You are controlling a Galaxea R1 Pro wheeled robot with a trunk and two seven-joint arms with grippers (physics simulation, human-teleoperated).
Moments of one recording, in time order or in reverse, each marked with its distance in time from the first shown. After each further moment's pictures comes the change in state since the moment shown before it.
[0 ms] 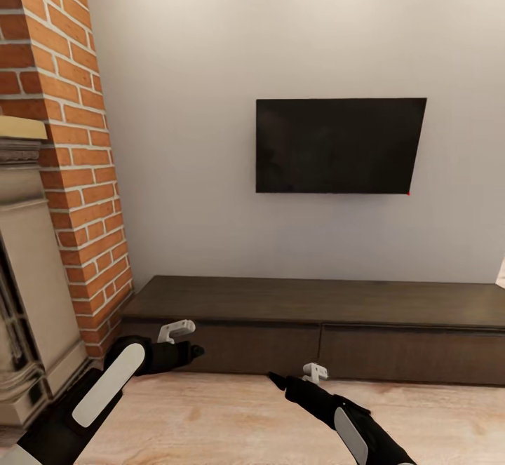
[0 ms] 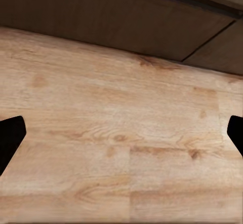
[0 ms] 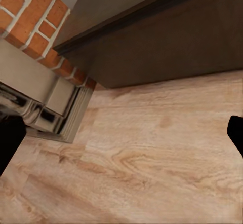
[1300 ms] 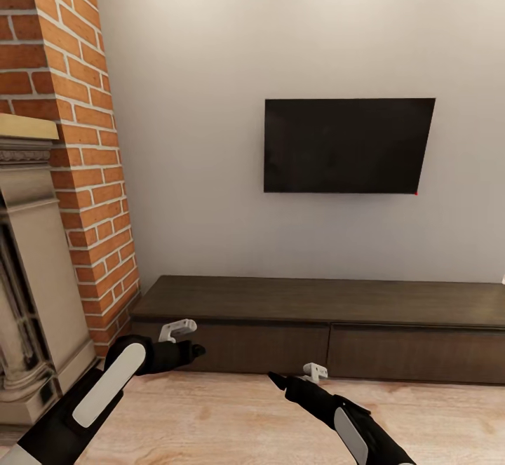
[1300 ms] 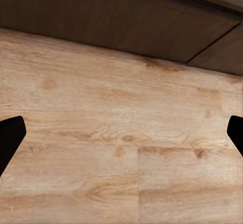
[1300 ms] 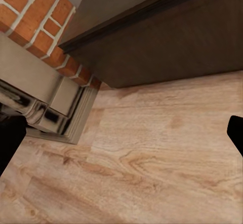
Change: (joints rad) left arm 0.000 -0.003 -0.001 -0.010 0.002 0.000 -0.002; right arm 0.000 0.000 0.000 0.002 -0.001 -0.009 0.002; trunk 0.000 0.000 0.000
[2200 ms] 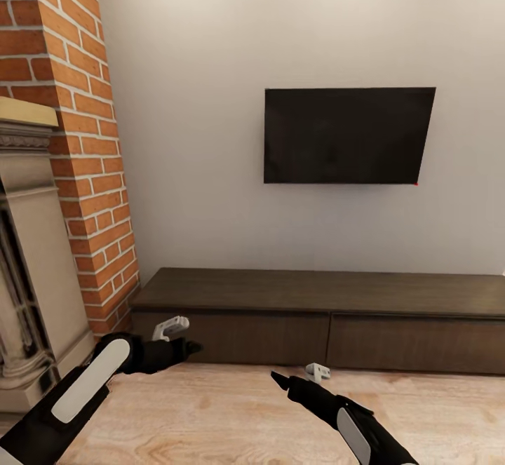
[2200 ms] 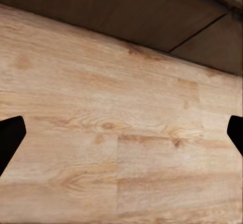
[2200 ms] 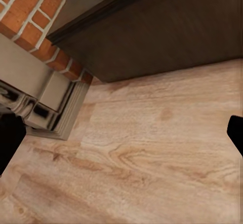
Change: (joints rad) left arm 0.000 0.066 0.009 -0.026 0.194 0.001 -0.005; right arm 0.000 -0.011 -0.002 0.002 -0.001 -0.001 0.000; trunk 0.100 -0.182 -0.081
